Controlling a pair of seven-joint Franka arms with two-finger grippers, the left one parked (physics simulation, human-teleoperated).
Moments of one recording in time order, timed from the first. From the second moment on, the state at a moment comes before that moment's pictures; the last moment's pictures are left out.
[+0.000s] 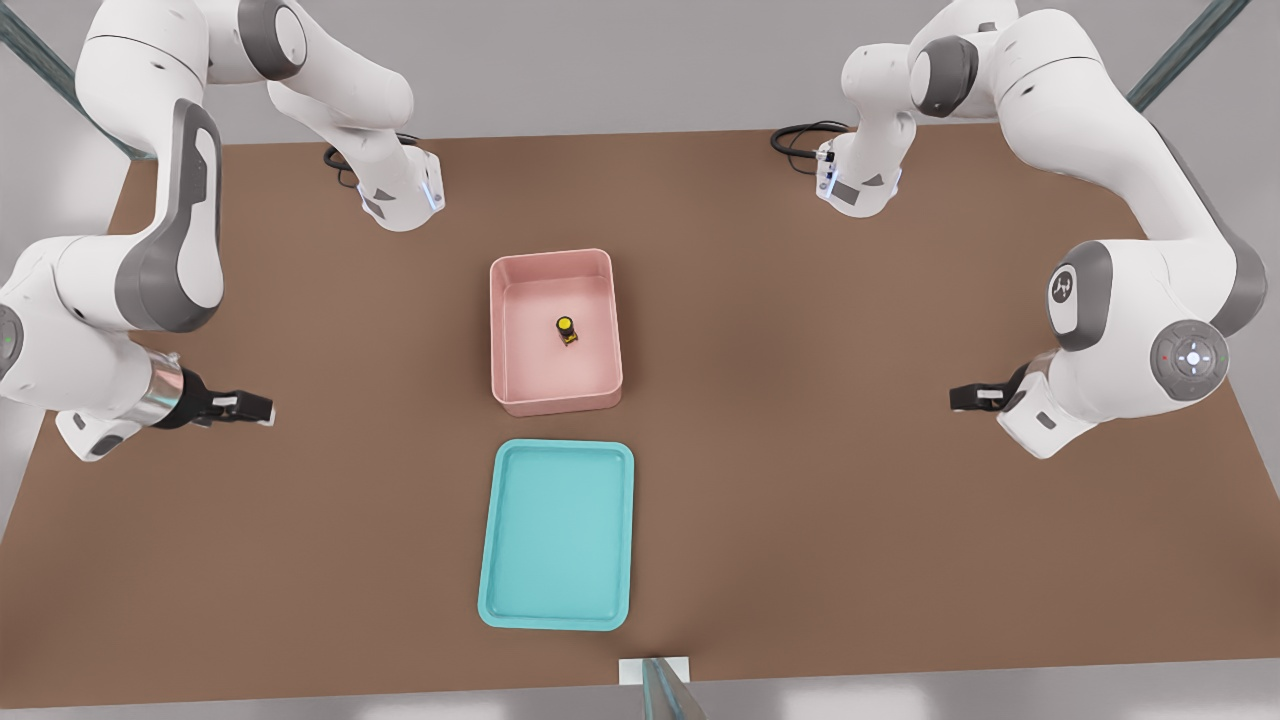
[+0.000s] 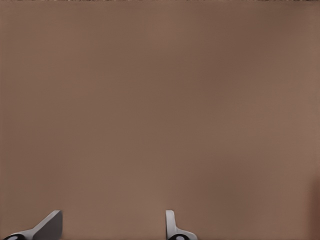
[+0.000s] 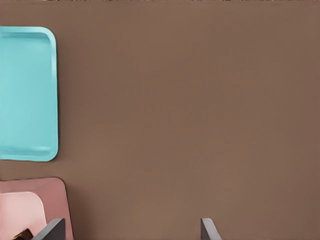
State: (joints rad) arm -0.18 0.33 0.14 -1.35 0.03 1.59 -0.01
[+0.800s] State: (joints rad) arm 0.66 0.22 0.13 -2.12 0.03 2.19 0.38
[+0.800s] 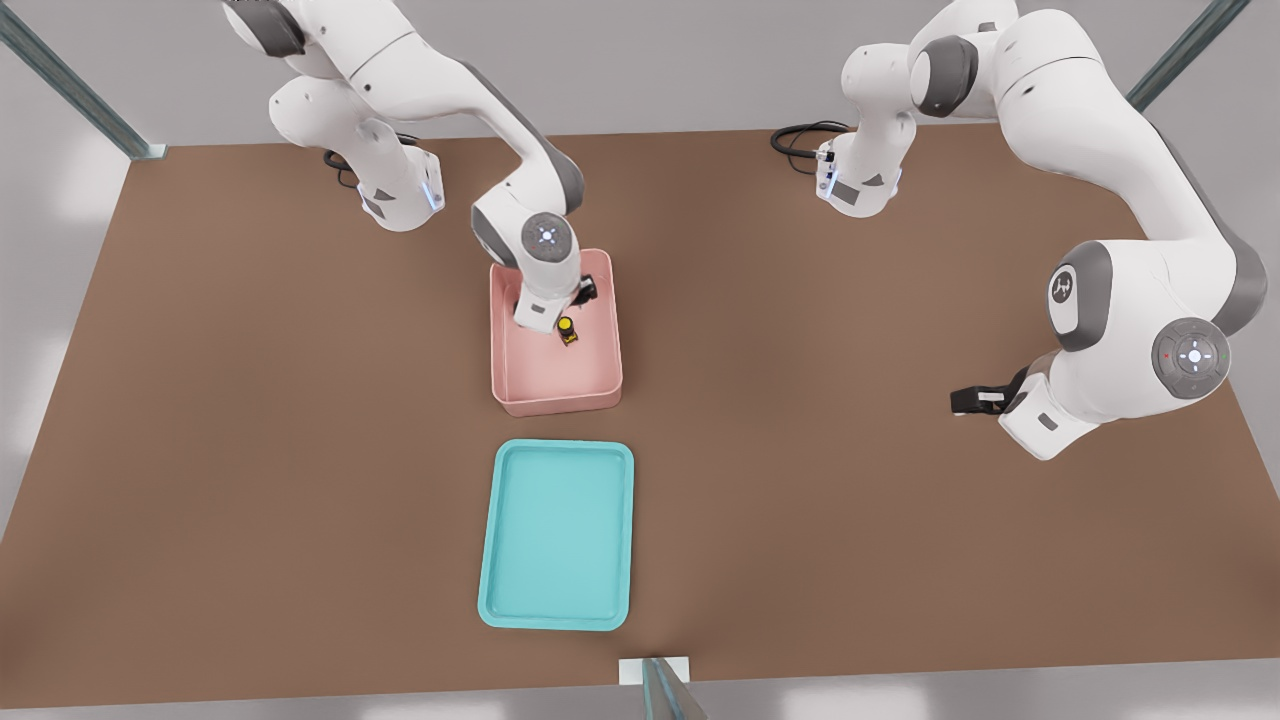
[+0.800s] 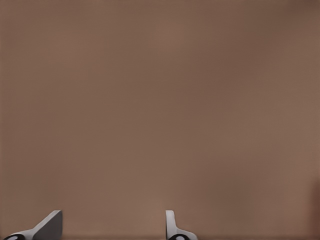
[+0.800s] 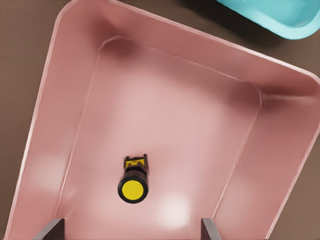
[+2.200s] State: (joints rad) arm 0.69 0.30 0.13 -2.45 0.15 2.86 0.47
